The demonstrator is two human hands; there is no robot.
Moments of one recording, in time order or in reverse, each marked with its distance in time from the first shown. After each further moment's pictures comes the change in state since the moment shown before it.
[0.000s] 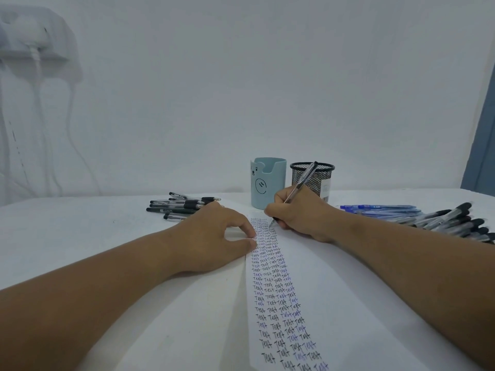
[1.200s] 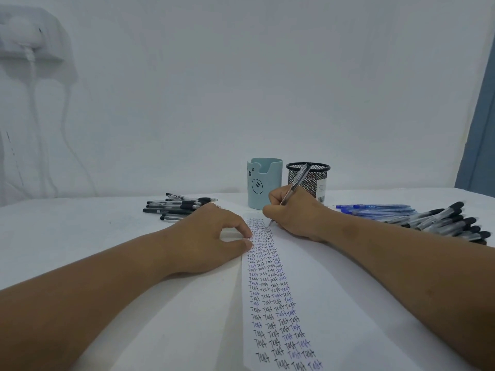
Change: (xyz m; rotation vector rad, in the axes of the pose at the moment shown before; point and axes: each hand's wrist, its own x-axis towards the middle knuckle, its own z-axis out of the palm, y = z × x) left_hand 0.001 -0.002 0.002 0.019 -0.008 0.009; right_hand 0.006 0.008 0.000 -0.118 0.038 -0.121
